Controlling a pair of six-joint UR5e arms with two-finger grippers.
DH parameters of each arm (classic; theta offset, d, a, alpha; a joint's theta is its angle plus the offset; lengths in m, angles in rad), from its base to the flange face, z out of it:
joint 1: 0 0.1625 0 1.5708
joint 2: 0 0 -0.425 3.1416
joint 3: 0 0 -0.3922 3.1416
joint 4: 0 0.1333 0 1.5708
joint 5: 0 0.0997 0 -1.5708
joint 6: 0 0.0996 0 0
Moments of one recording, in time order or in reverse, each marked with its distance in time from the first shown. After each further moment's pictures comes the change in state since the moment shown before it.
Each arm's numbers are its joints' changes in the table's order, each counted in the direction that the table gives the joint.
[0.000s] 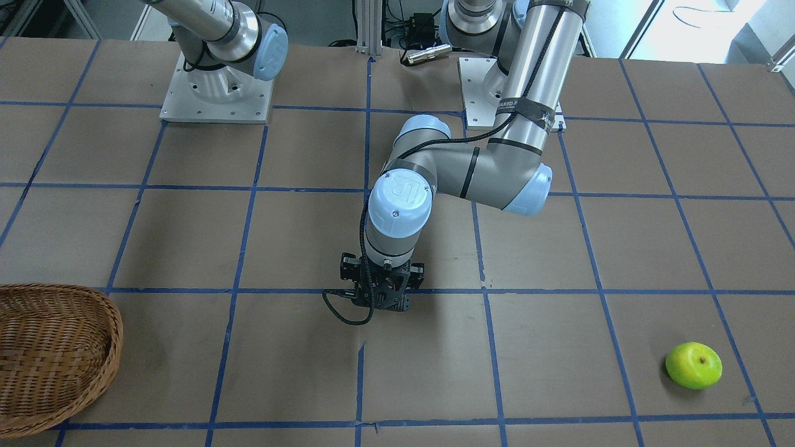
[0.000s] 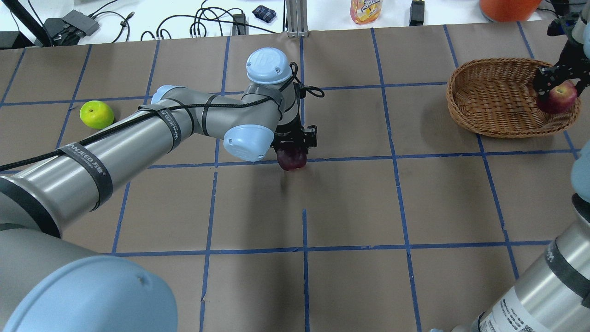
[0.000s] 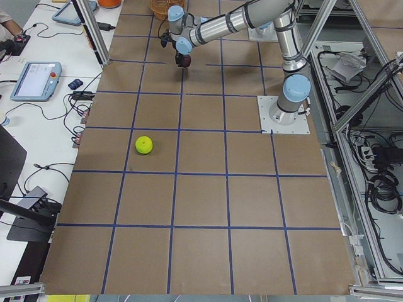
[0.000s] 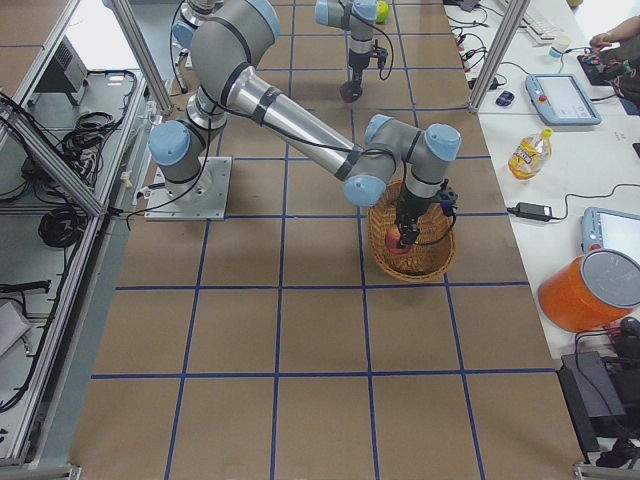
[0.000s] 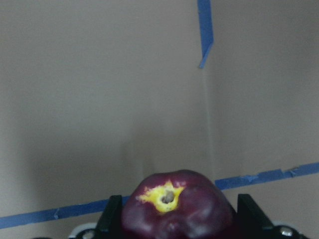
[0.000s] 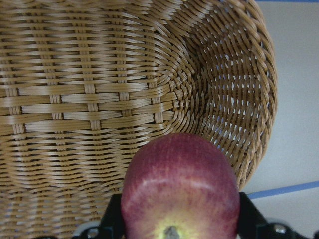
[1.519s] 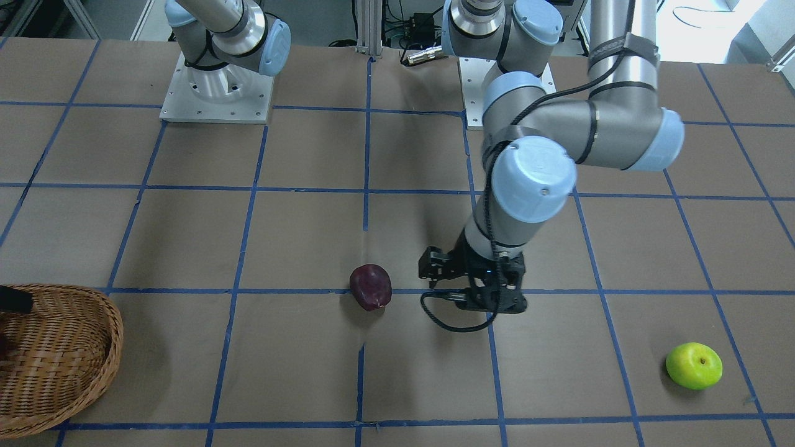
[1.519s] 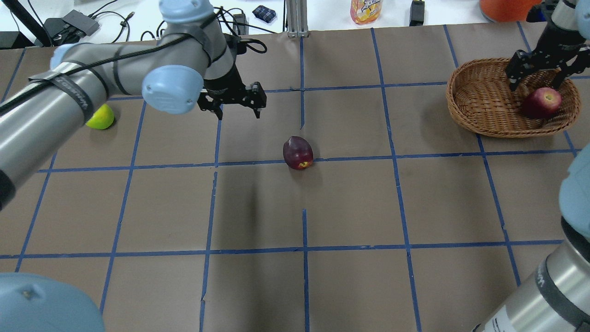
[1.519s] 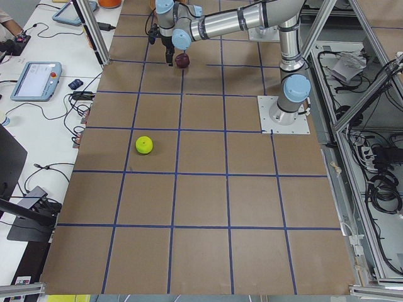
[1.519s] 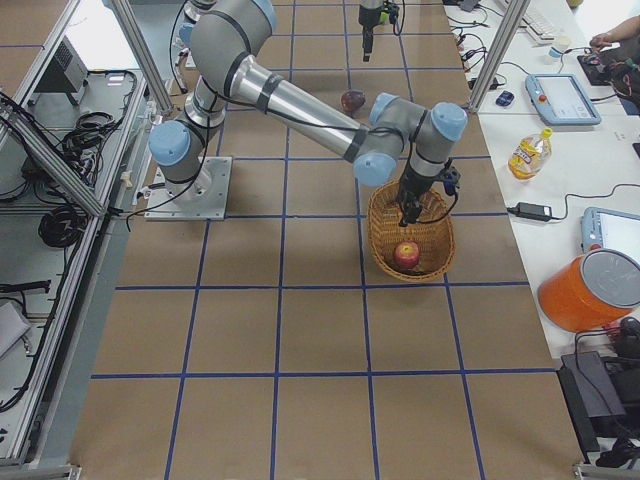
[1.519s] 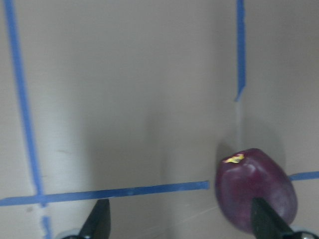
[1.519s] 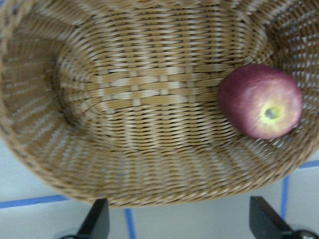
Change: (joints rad) left arm 0.260 0.172 -0.085 -0.267 0.004 0.206; right arm 0.129 -0.115 0.009 0.245 0.137 0.223
